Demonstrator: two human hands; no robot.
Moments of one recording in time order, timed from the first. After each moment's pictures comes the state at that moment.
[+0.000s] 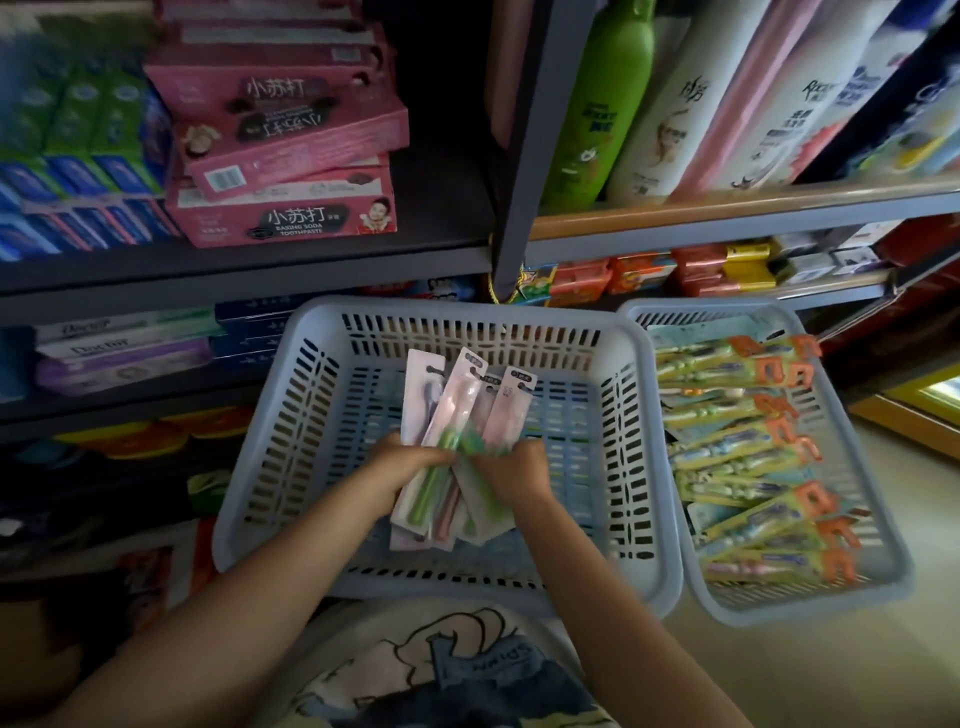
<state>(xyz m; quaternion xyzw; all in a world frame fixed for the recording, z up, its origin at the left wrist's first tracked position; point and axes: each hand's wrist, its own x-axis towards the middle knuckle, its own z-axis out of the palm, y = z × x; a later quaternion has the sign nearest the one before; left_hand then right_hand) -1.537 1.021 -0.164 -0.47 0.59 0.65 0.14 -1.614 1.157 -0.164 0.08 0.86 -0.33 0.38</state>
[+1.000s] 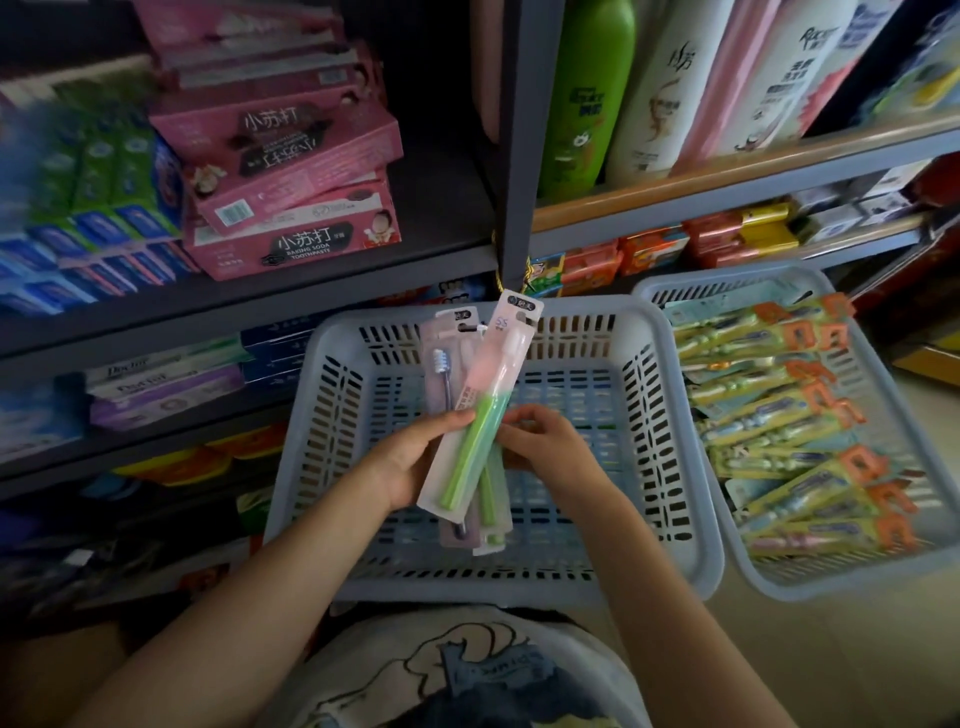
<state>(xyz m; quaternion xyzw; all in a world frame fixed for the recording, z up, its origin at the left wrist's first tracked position) -1.534 1.008 -0.106 -0.35 0.44 0.80 0.20 -1.611 1.171 -0.122 0.02 0.67 -0.62 0.41</state>
